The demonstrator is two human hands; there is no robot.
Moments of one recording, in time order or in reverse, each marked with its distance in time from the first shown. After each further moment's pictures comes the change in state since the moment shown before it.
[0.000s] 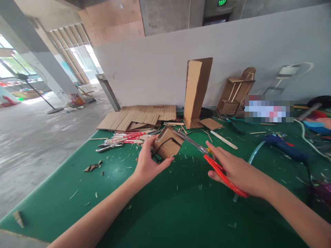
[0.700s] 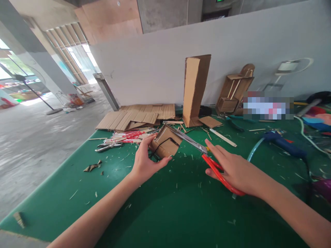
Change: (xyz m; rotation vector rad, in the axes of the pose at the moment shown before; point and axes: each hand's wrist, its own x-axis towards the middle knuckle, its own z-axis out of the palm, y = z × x) left_hand 0.000 -0.010 -0.001 0.023 0.032 0.116; right_hand -0.003 -0.005 0.002 -0.094 0.035 -0.020
